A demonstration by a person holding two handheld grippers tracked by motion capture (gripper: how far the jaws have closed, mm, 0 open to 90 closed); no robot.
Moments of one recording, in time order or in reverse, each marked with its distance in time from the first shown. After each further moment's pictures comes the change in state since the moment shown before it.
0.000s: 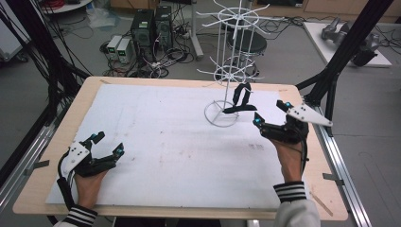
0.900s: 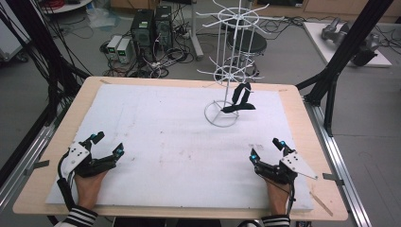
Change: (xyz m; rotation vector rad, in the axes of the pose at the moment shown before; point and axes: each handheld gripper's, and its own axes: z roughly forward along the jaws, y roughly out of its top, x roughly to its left) left arm -0.001 0.000 -0.001 -0.009 0.010 0.009; right arm 0.027 -0.128 -0.026 -0.109 -0.072 0.047
